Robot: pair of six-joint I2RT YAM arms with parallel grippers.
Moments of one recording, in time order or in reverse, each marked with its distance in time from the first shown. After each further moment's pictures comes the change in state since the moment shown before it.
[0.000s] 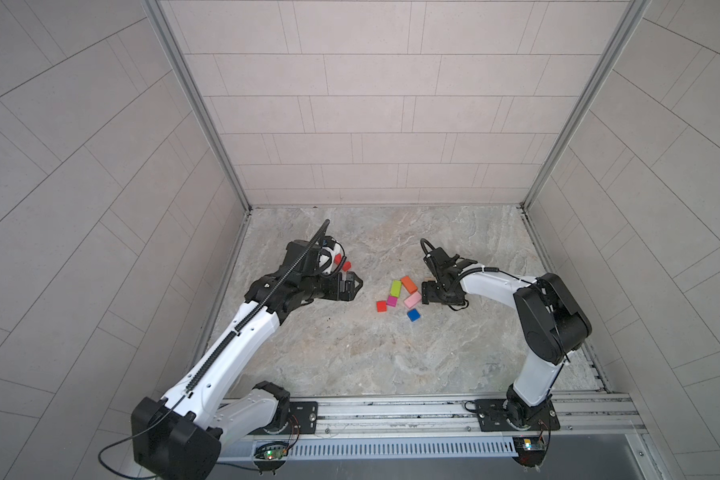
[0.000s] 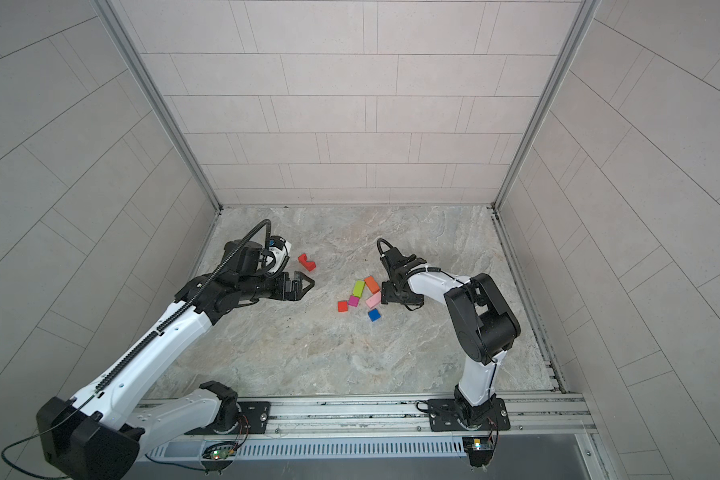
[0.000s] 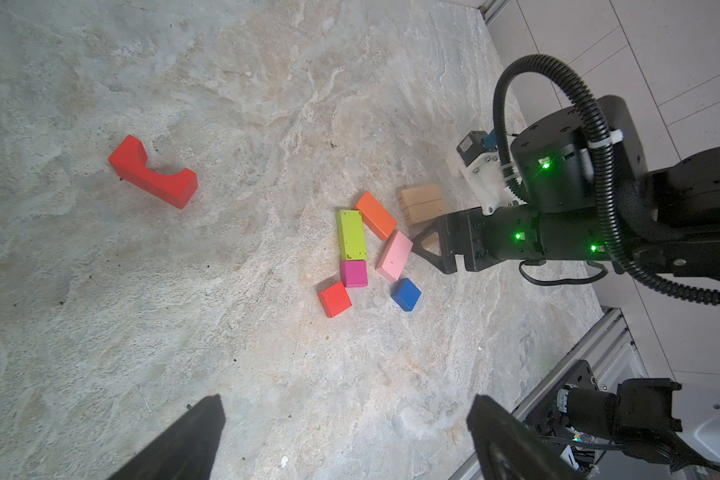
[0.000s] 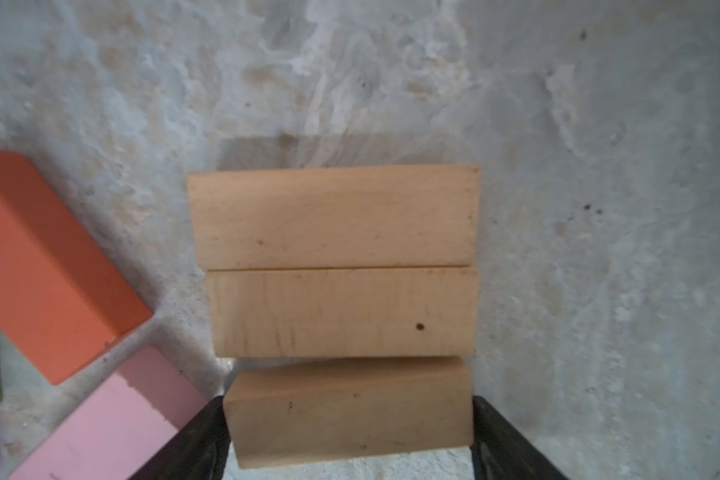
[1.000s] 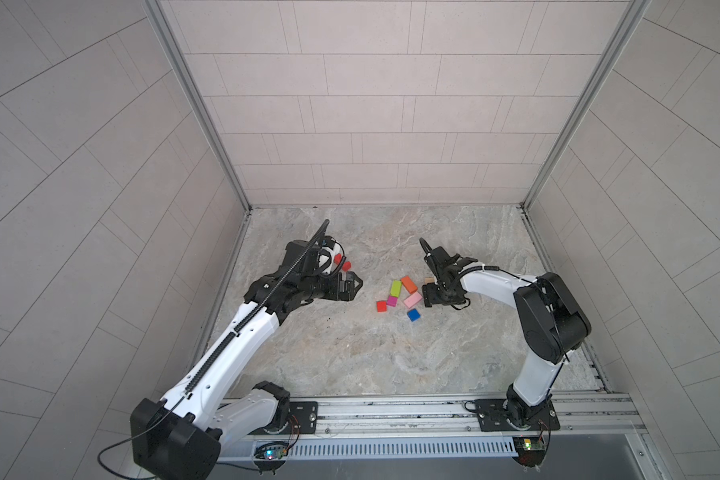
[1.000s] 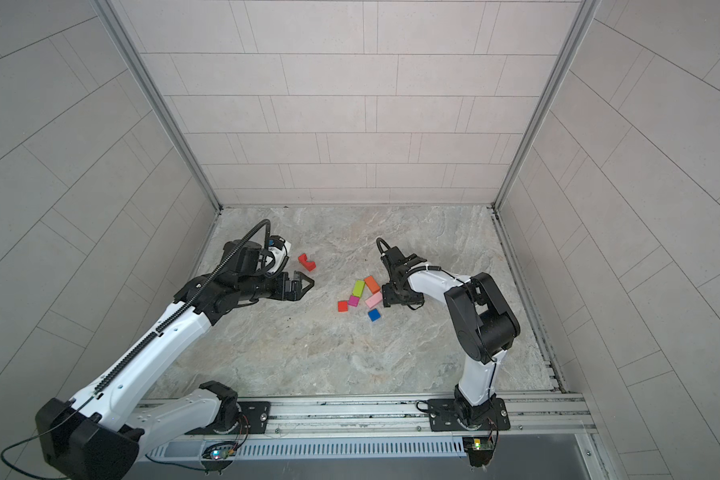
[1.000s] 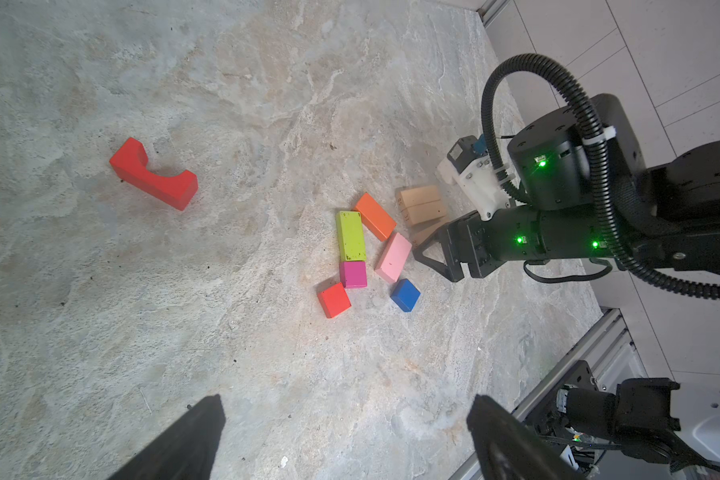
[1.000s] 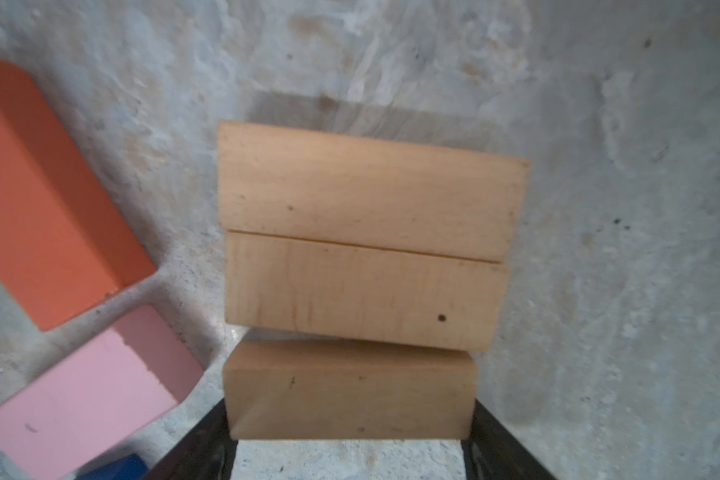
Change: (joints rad) left arm 0.000 -0.004 0.000 0.000 0.000 0.000; right arm -0.010 0.010 0.023 -0.042 -0.030 -0.134
